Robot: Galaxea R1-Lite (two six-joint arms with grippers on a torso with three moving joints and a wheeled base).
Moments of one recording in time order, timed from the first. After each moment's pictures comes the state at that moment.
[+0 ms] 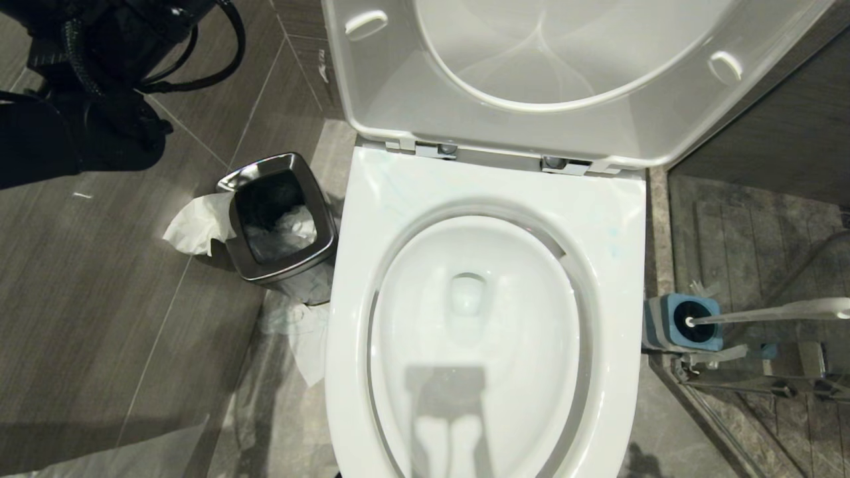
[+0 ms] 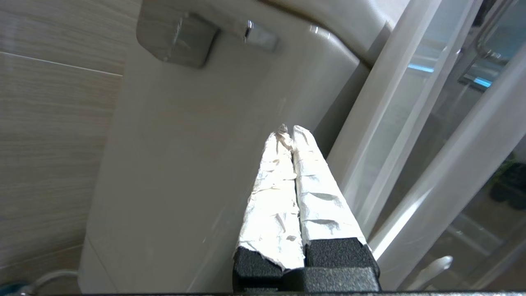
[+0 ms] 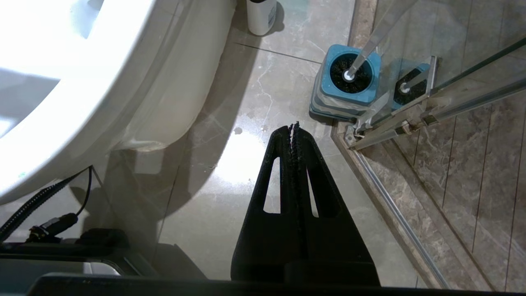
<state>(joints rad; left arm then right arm) -0.21 1.99 -1.95 -1.07 -0.80 -0.58 0.00 0.00 0.00 -0.01 0.00 0.01</state>
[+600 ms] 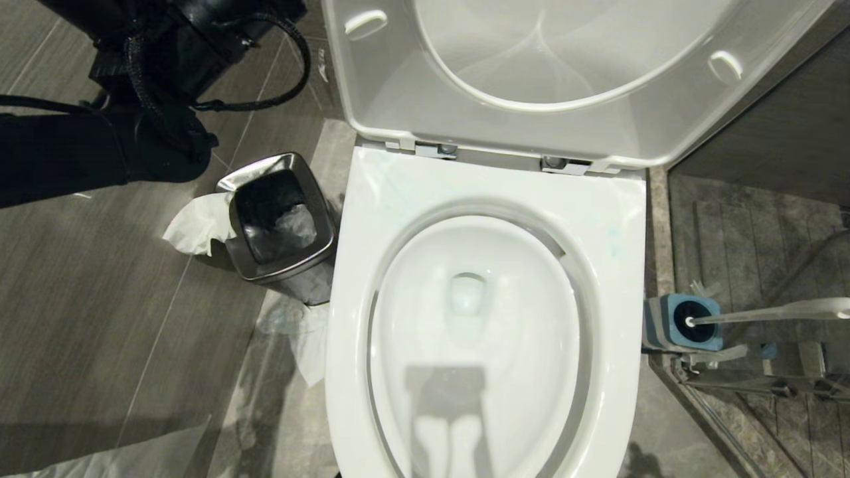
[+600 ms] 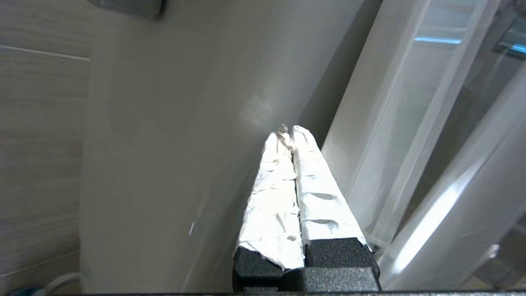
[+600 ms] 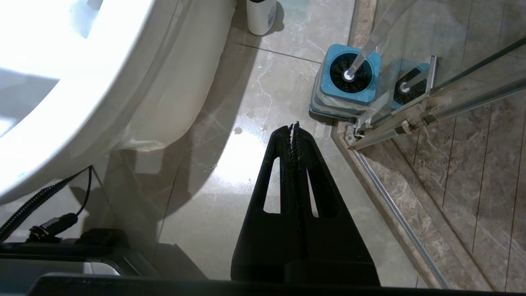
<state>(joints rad) -0.30 2.03 -1.95 -1.00 -0.74 -0.35 0.00 0.00 0.00 -0.01 0.00 0.01</state>
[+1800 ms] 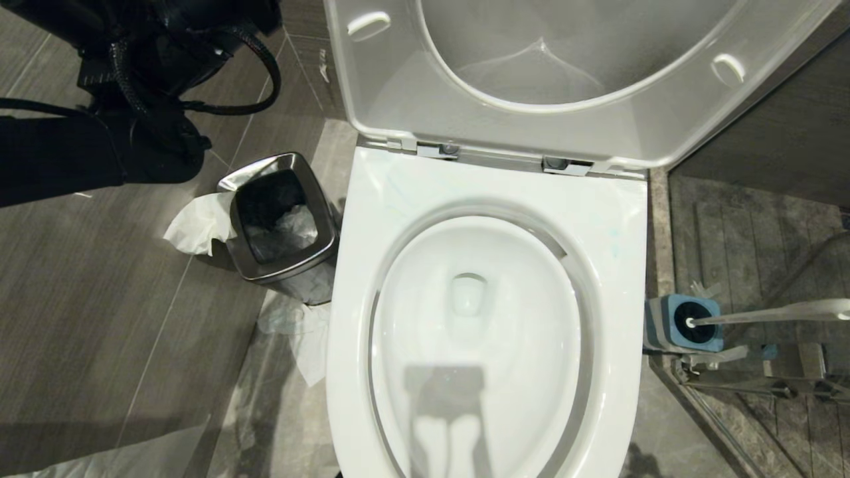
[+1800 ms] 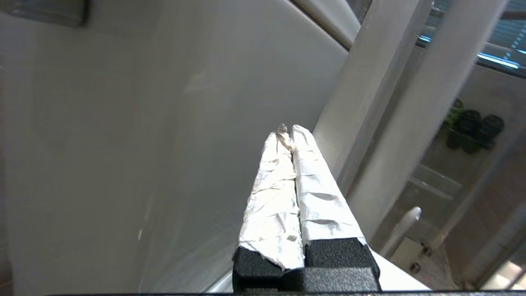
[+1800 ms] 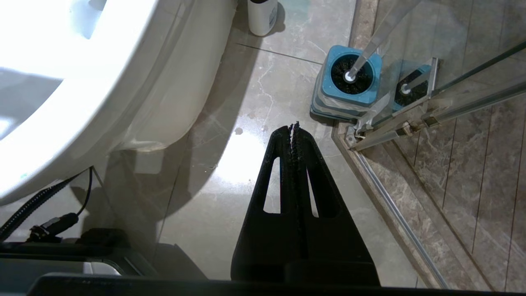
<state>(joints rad) -0.28 2.04 -1.94 -1.12 -0.99 -0.48 0.00 0.00 0.00 -0.01 0.00 0.01</state>
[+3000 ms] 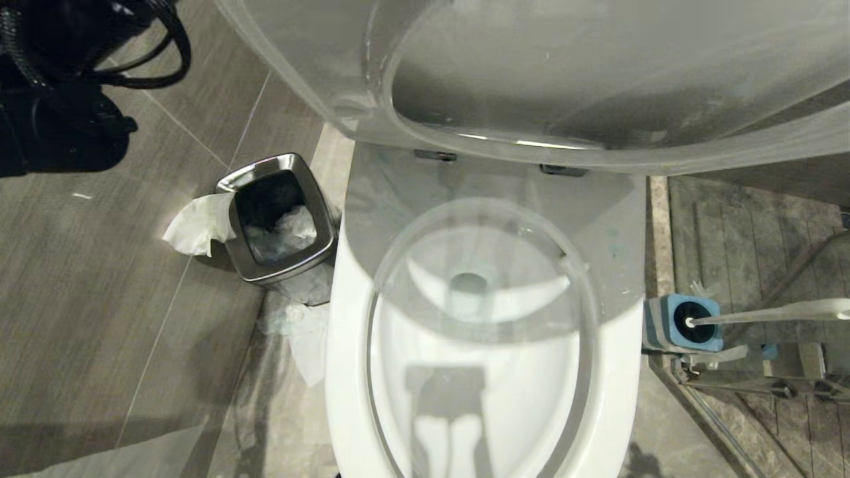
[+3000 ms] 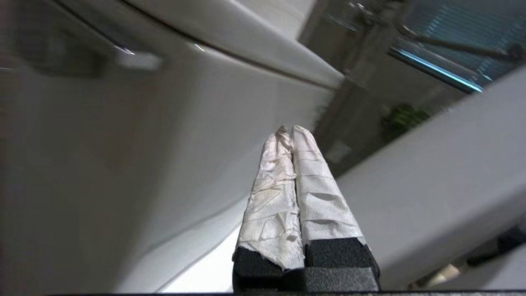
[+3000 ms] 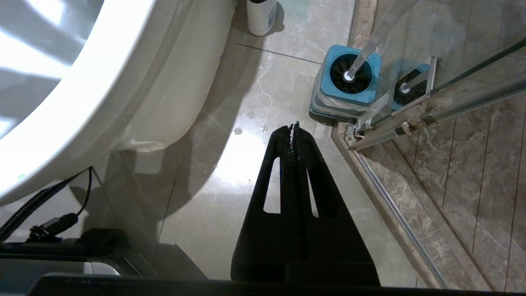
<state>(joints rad) -0.18 1.88 -1.82 -1.16 -1.03 -0.71 0.00 0.00 0.00 -0.01 0.00 0.01</state>
